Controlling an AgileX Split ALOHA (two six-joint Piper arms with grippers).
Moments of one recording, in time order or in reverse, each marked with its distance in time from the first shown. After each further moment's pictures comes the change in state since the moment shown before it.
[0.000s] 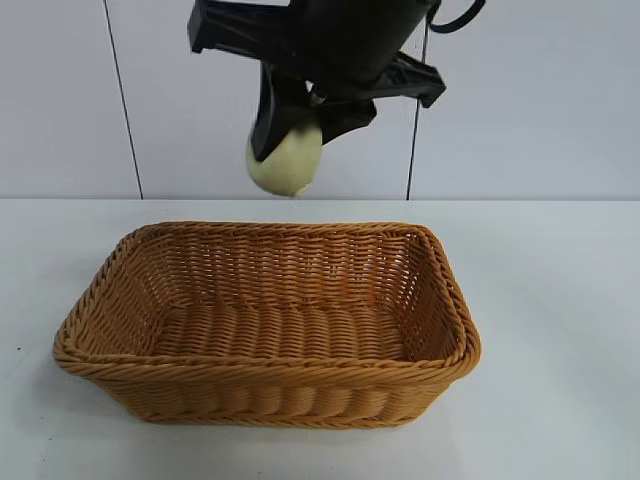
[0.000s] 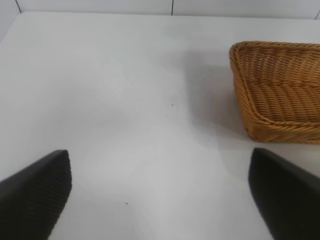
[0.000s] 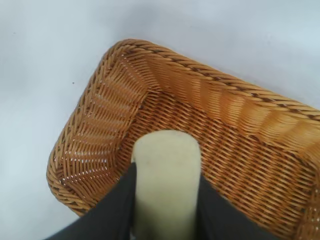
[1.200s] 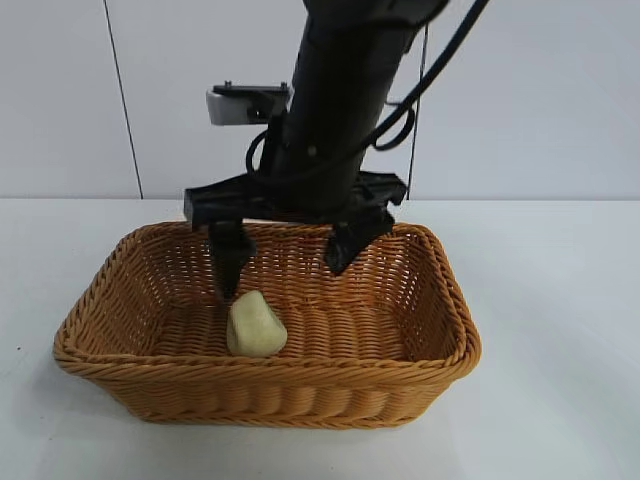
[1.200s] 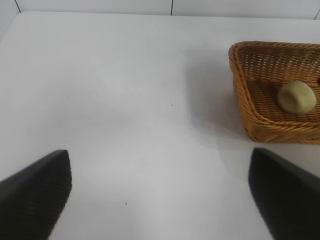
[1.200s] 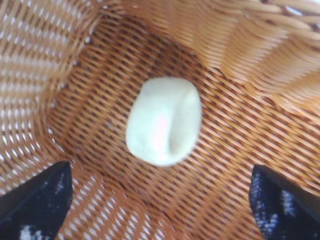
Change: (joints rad) left arm 0.000 0.000 0.000 -0.001 -0.001 0.000; right arm 0.003 0.219 -0.204 -0.131 0.326 -0.032
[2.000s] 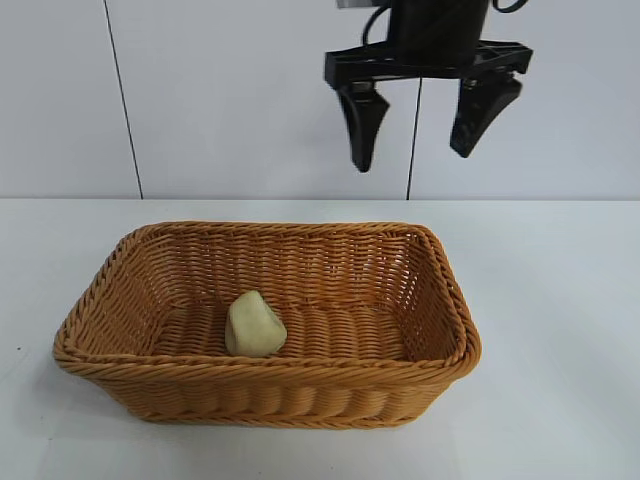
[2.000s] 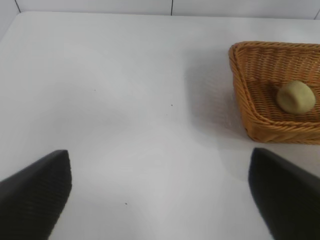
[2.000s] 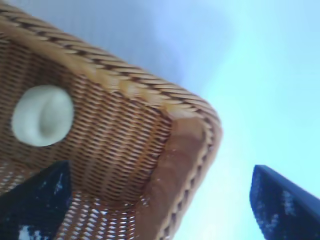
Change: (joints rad) left arm 0.000 0.000 0.000 0.000 0.000 0.000; right arm -0.312 -0.007 -0.222 -0.086 0.269 -0.071
